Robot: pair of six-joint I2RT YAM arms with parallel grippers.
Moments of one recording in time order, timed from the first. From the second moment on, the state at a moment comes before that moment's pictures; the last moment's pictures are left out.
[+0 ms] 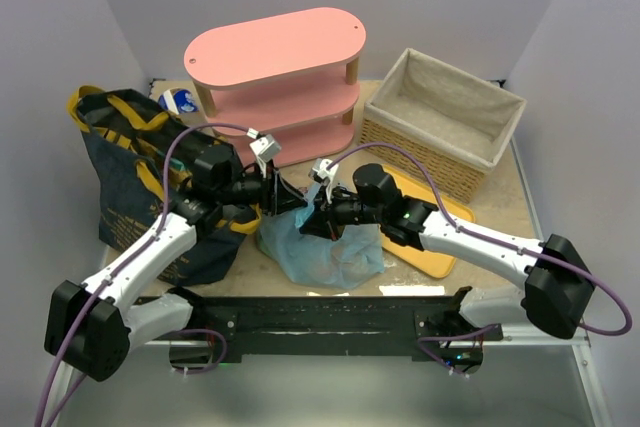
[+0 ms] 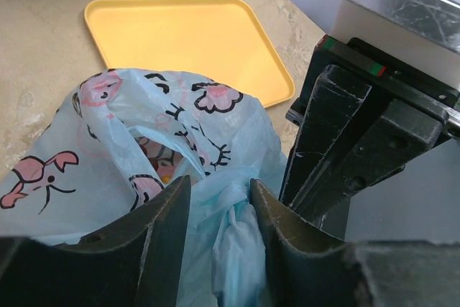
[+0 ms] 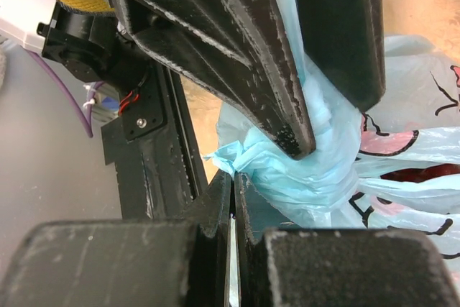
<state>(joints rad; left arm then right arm) -0.43 1.08 0.73 0.00 0.80 -0.26 0.89 1.30 0.85 0.04 -0.48 0.22</state>
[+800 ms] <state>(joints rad) -0.37 1.06 0.70 0.16 0.91 -0.36 0.90 0.97 0.83 -0.08 -0.18 -0.04</state>
